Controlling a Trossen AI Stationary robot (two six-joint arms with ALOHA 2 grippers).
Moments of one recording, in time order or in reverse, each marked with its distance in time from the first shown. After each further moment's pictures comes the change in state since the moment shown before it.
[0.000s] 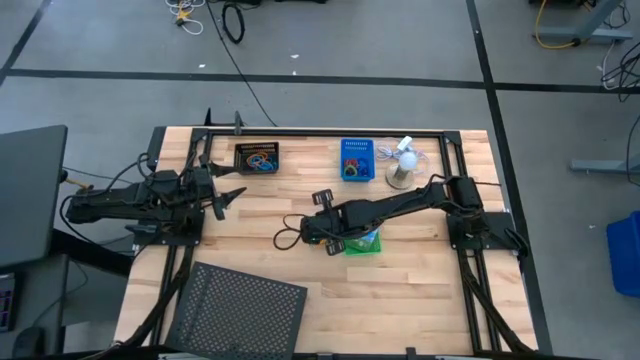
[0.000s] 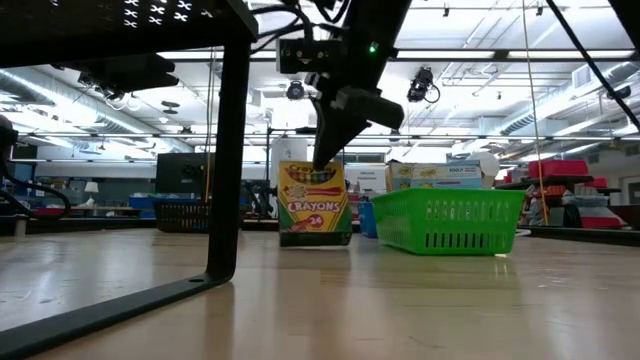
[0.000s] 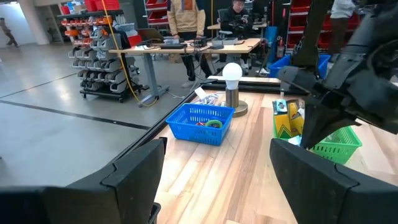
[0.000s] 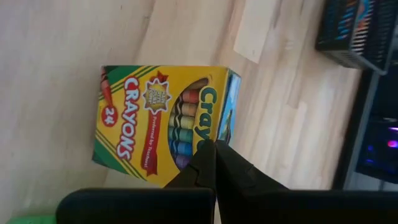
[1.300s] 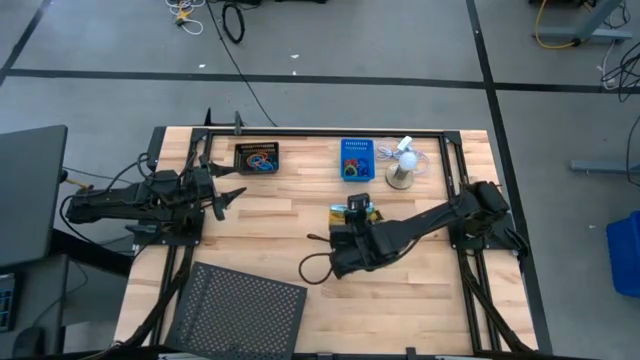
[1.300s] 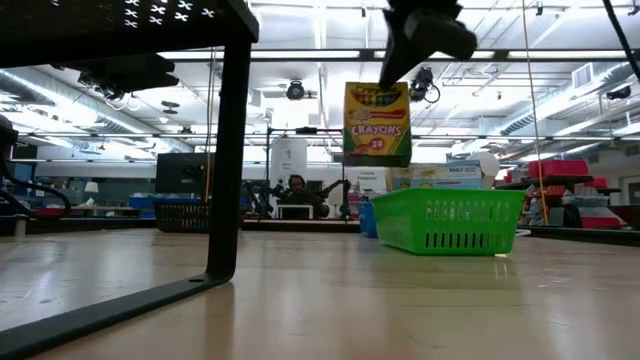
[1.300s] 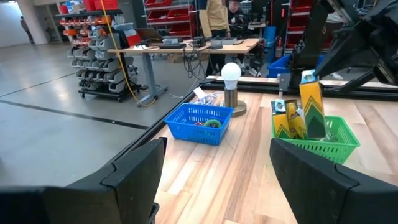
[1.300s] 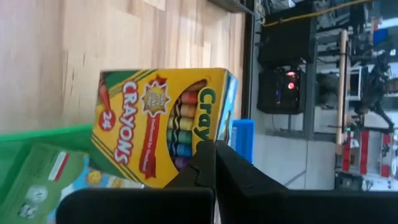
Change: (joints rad) left arm 0.000 0.000 0.000 -0.001 0.004 -0.003; right arm 0.213 -0.152 0.001 -0.414 0.429 0.444
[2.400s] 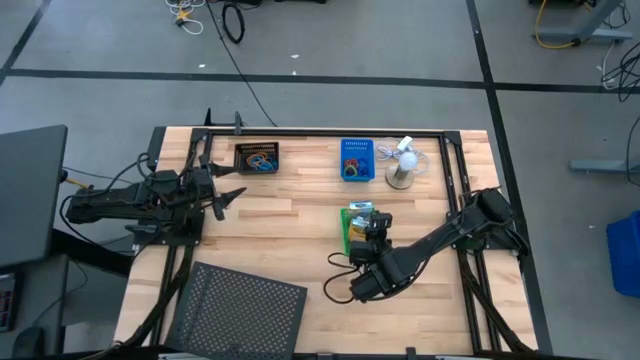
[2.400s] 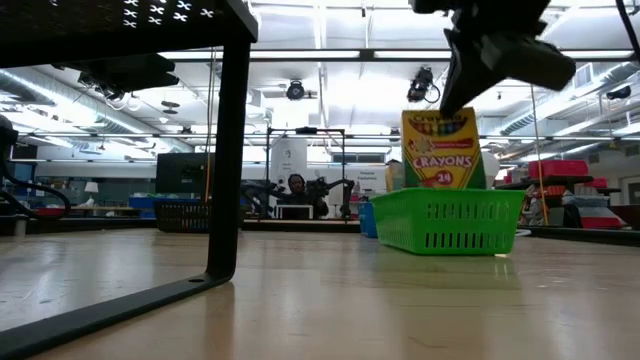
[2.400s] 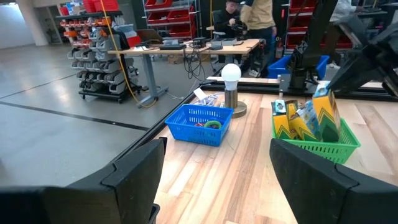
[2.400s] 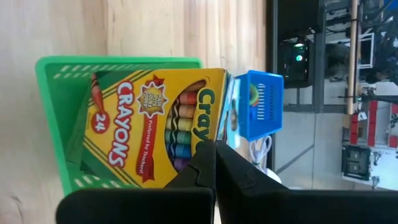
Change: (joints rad) left arm 0.000 0.000 0.000 0.004 0.000 0.005; right arm 0.141 0.000 -0.168 -0.132 -0.035 0.382
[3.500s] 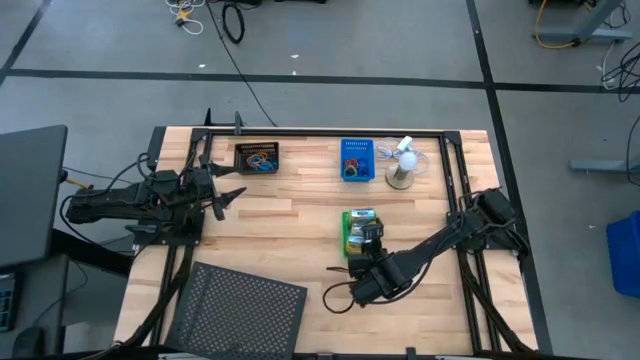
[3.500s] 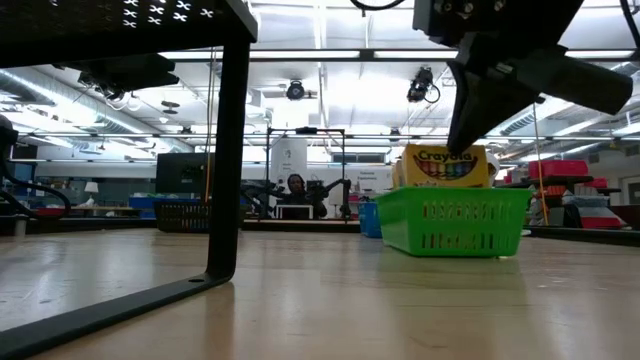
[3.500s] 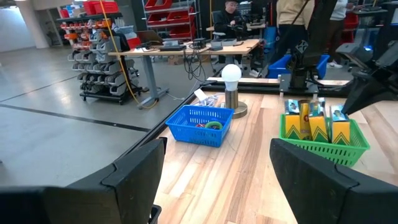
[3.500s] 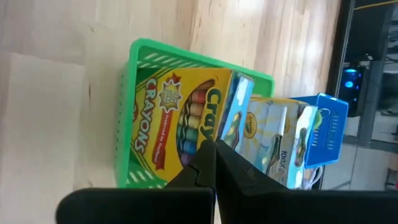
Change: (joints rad) left arm 0.000 0.000 0.000 0.004 0.000 0.013; right arm 0.014 -0.004 -0.108 0.271 -0.179 -0.208
